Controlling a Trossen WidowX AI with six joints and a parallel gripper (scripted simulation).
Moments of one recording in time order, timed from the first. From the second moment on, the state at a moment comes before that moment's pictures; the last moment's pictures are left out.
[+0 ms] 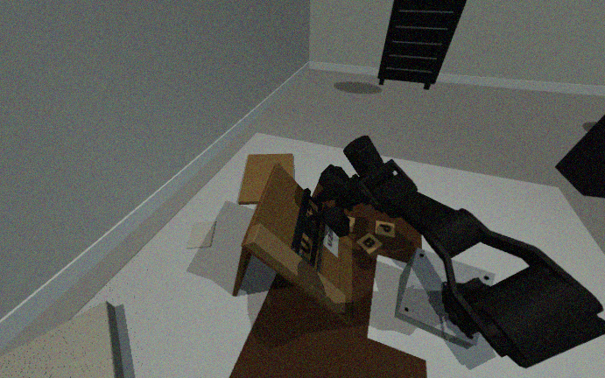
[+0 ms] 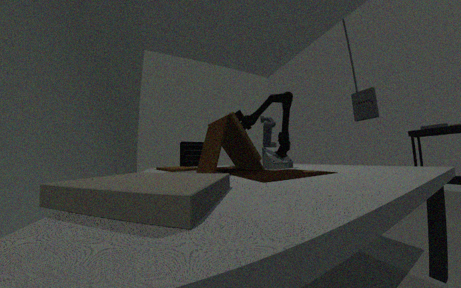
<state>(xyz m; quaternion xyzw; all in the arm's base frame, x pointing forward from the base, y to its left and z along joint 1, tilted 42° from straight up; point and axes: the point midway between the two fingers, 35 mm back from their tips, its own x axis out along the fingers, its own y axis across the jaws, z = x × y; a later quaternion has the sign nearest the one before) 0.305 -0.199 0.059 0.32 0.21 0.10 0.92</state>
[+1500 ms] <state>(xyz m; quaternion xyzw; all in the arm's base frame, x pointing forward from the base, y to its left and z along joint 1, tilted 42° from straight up) 0.304 -0.179 0.075 0.32 0.21 0.10 0.92</state>
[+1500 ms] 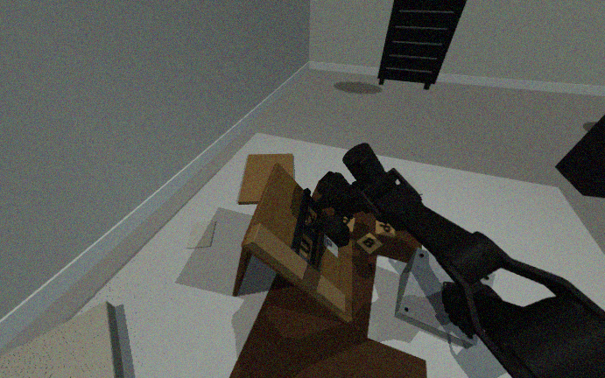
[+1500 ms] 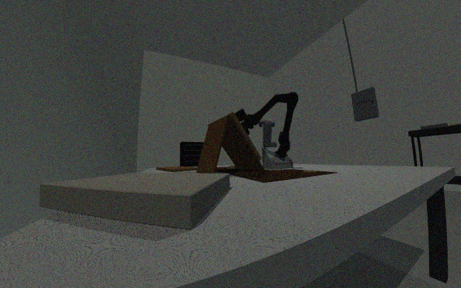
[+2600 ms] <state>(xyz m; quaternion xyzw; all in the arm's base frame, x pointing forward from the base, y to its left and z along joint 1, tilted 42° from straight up) 0.303 -0.166 0.086 0.32 0.21 0.10 0.92</state>
